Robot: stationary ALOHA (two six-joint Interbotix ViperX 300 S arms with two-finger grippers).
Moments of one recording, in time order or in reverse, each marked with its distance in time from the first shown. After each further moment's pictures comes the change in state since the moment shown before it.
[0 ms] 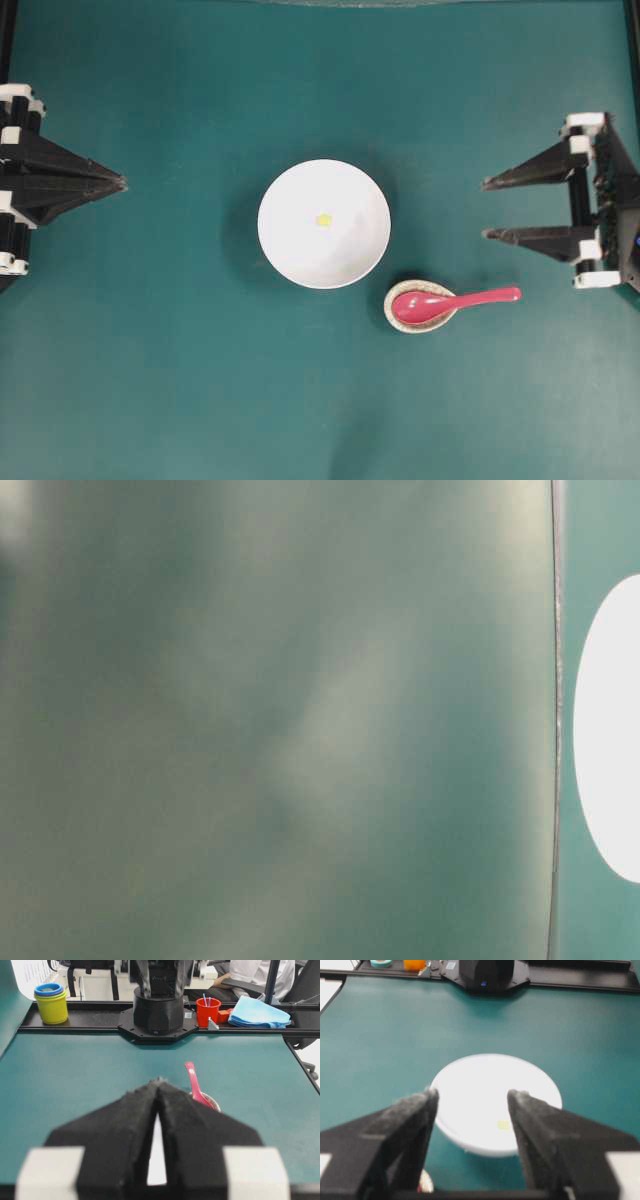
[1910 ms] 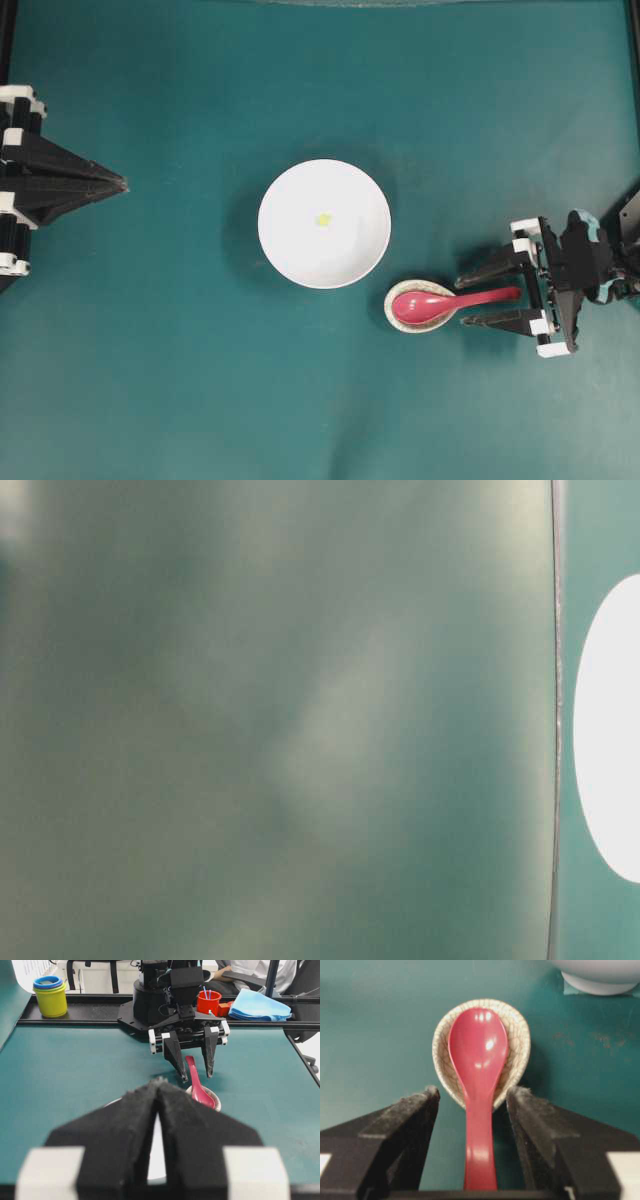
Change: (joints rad) left arm 0.000 0.002 0.000 0.002 0.023 0.000; right arm 0.357 0.916 0.121 0.256 -0.824 0.124
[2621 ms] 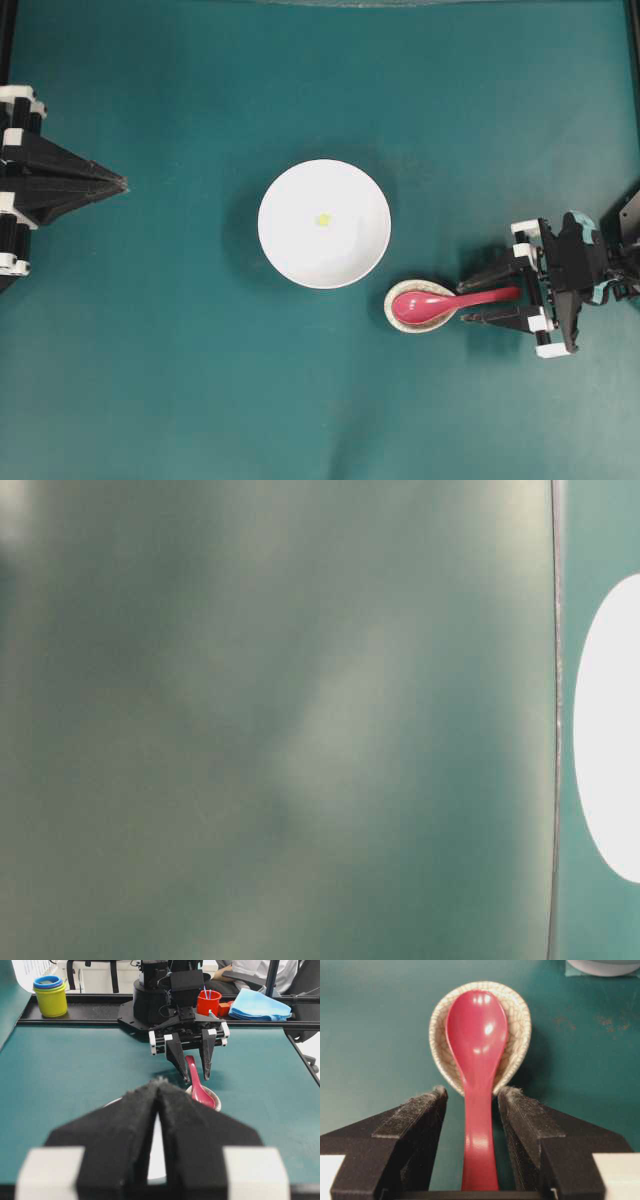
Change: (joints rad) left arm 0.000 0.000 0.000 0.000 0.002 0.000; right arm 0.008 -0.002 -0.002 0.011 0.032 0.005
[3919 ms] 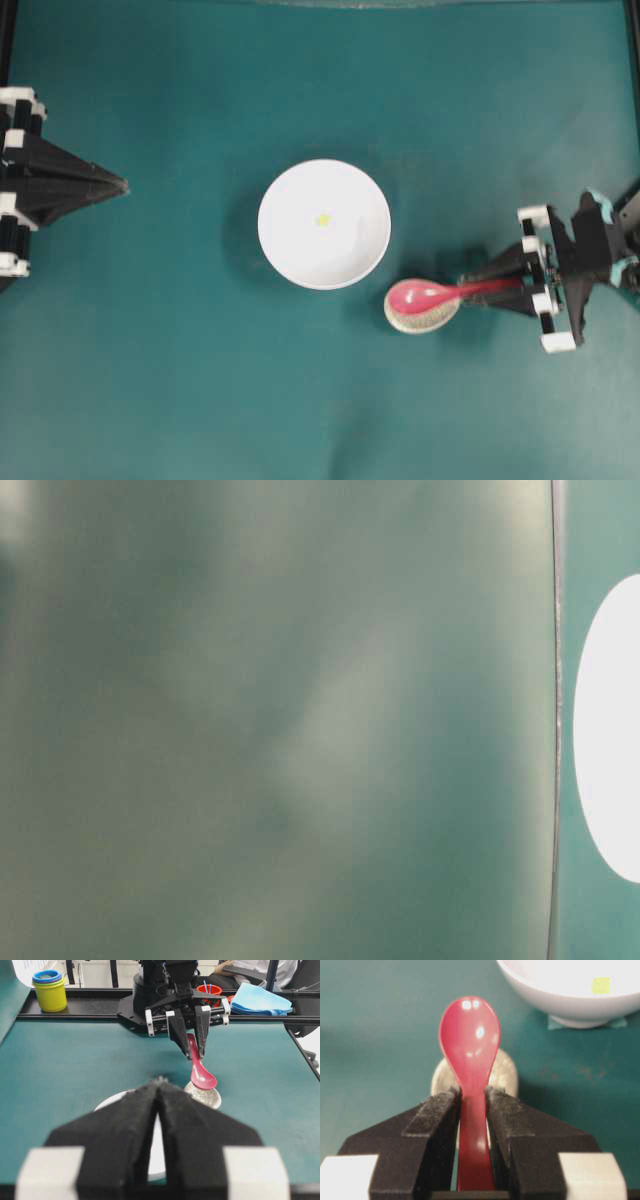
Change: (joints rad) left arm 0.000 -0.002 0.000 0.000 0.014 0.000; right arm -0.054 -0.307 -0.009 0.018 0.245 -0.031
